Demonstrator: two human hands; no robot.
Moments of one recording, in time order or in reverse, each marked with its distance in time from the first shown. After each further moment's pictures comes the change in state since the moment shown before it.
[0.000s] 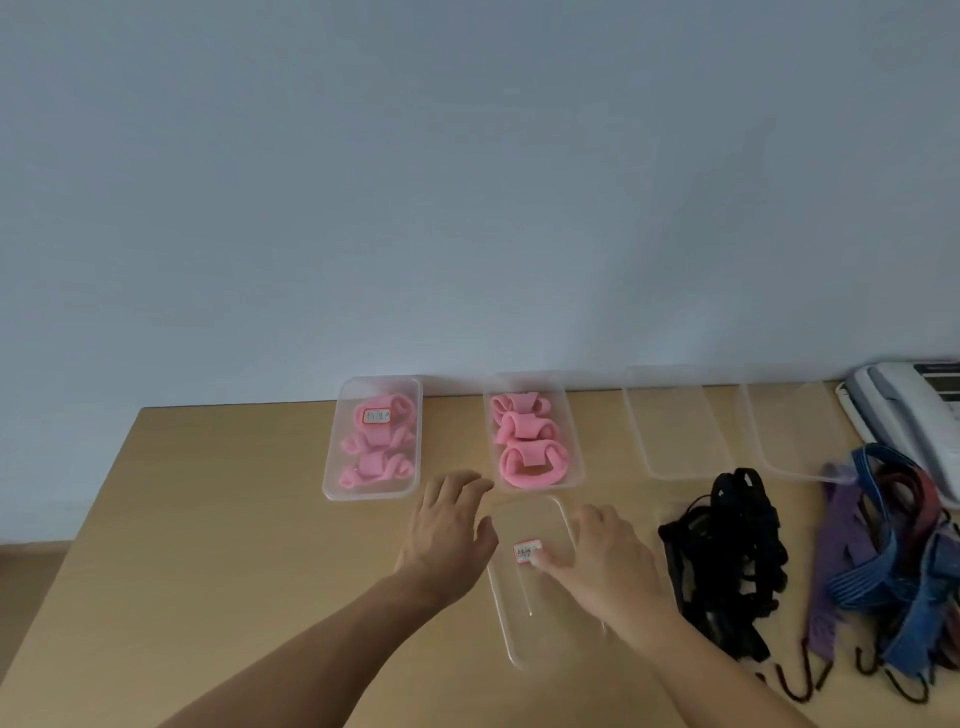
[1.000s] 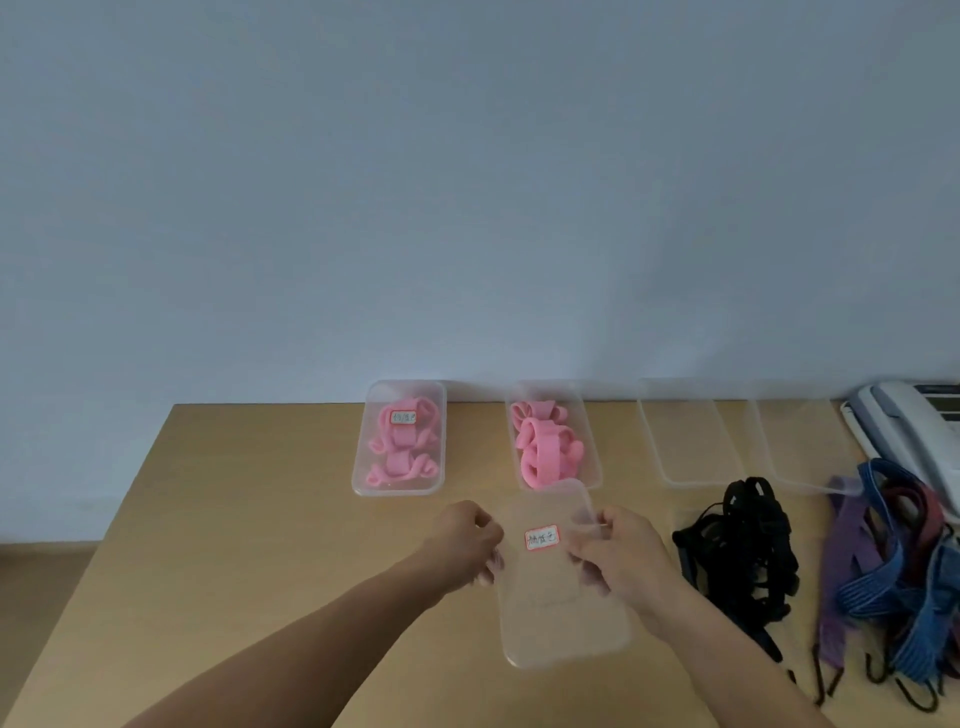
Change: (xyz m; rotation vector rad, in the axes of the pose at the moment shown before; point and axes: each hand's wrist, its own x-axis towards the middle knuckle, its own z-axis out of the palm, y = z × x) left_hand -0.004 0.007 -0.030 -0.681 -0.364 -0.596; right_hand -0.020 -0.019 -0.038 1.008 -0.170 0.133
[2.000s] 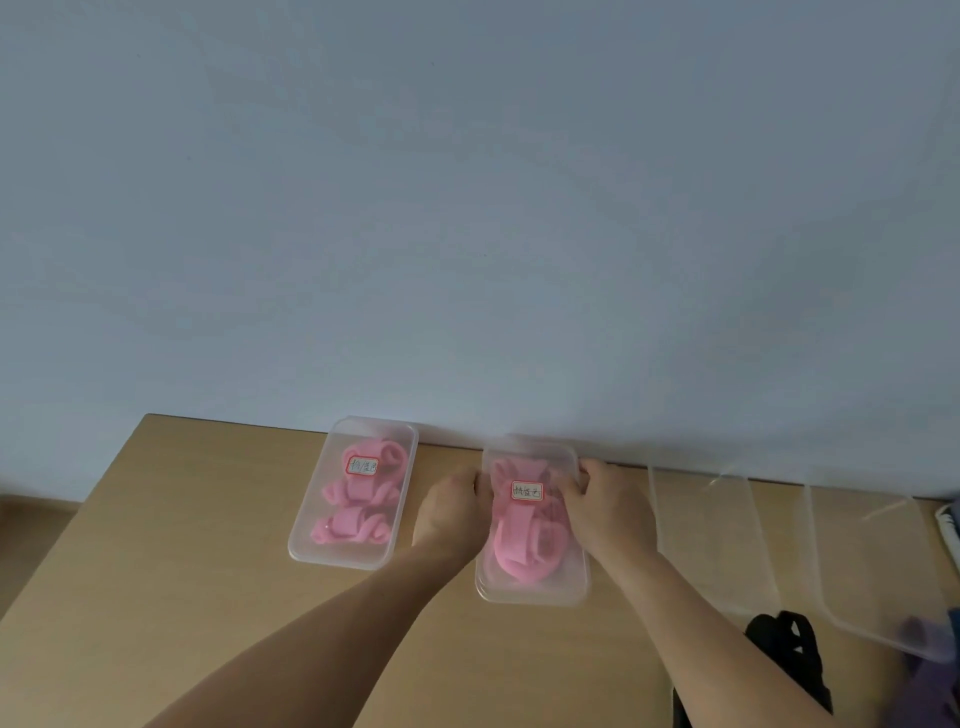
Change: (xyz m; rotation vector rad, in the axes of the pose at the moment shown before) left_hand 0.116 0.067 0.014 0.300 0.471 0.068; right_hand 0.163 -0.051 -0.033 -0.709 0.231 -0.316
